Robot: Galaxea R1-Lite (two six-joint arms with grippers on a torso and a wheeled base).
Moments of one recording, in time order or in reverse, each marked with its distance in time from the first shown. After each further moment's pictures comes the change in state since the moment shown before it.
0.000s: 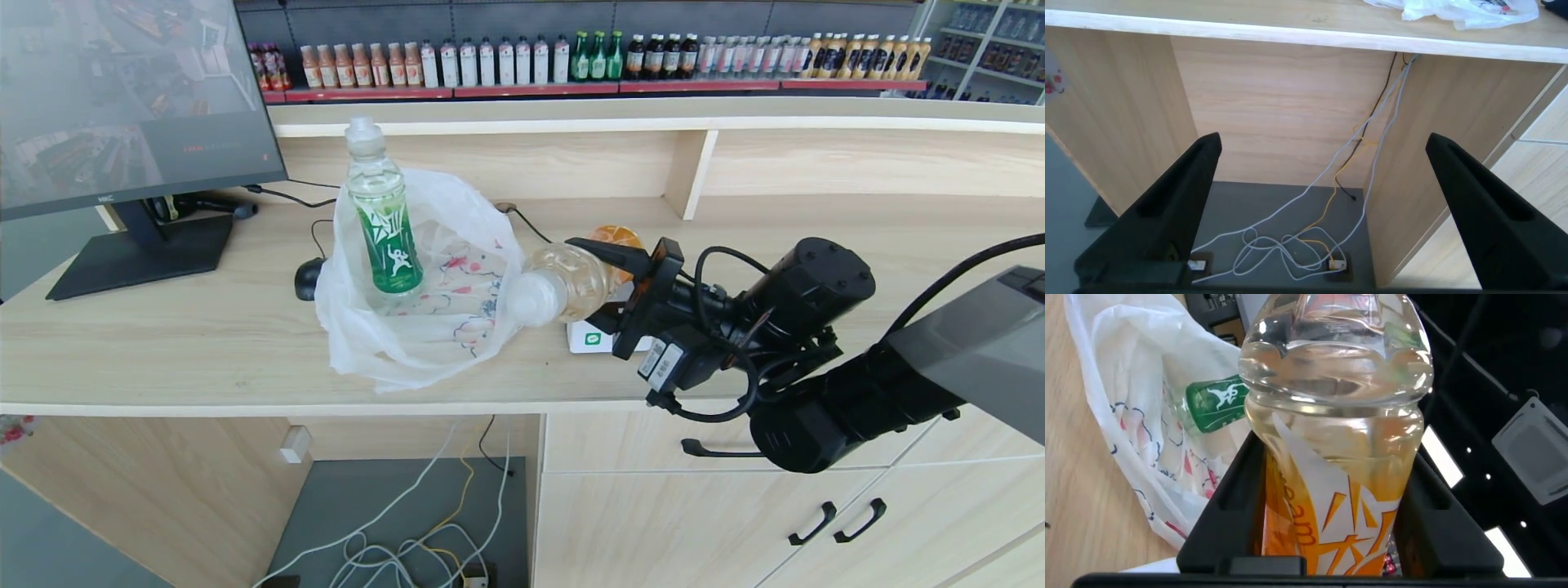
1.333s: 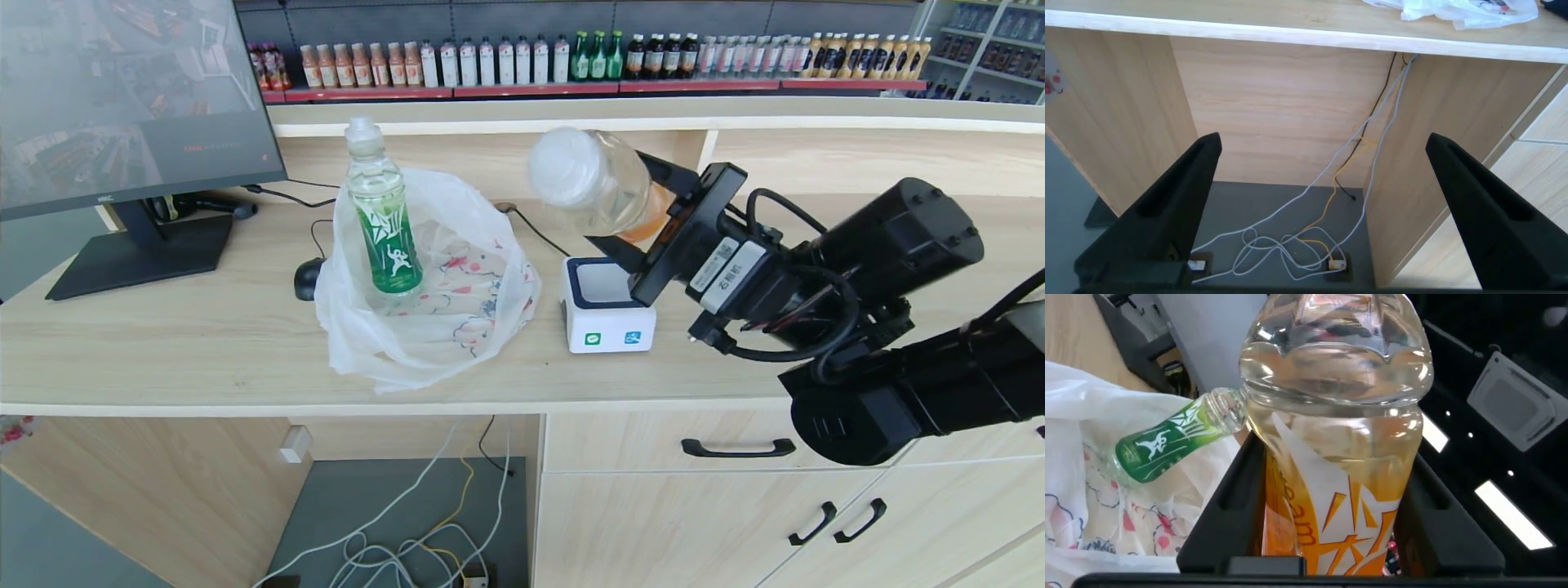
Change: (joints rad) left arm 0.000 0.000 0.000 0.000 0.000 0.000; right arm 0.054 -0.163 0.000 0.000 -0.158 0.237
